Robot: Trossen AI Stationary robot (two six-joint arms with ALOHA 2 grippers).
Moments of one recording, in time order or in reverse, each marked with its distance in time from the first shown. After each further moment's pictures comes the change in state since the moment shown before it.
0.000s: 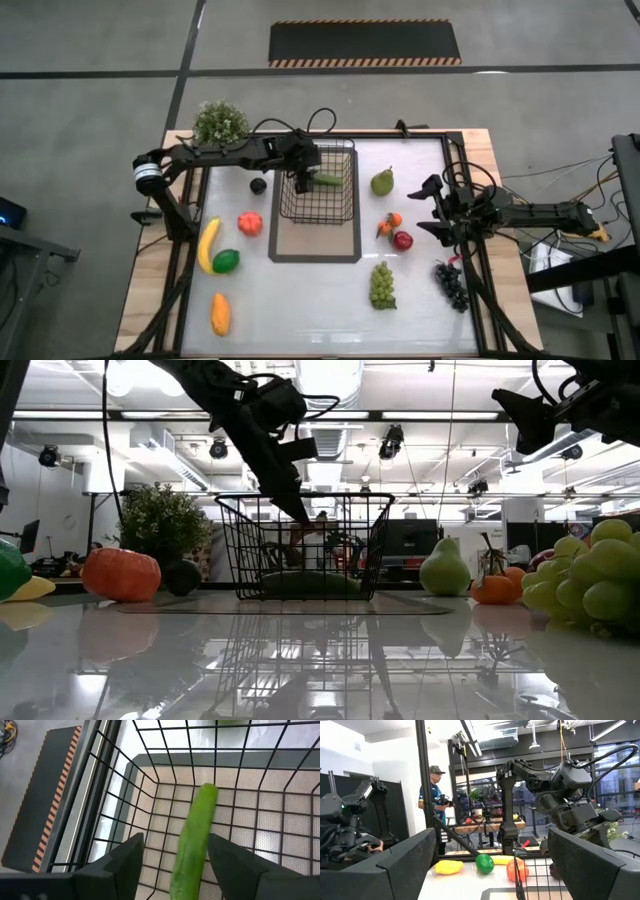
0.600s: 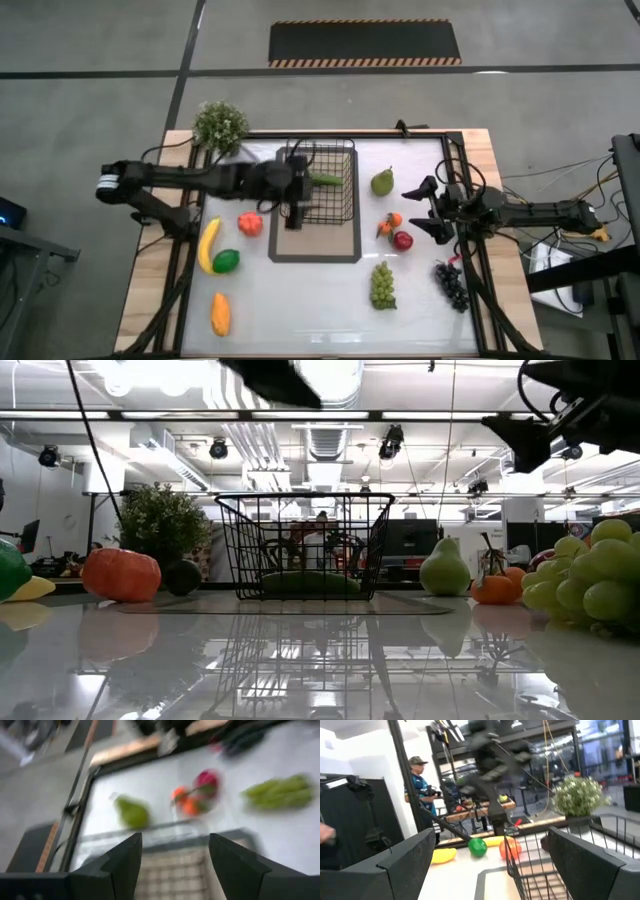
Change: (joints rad) left arm -0.383 -0.300 -0.029 0.064 0.017 -0.055; right arm 0.000 0.062 0.000 -0.053 0.093 0.098
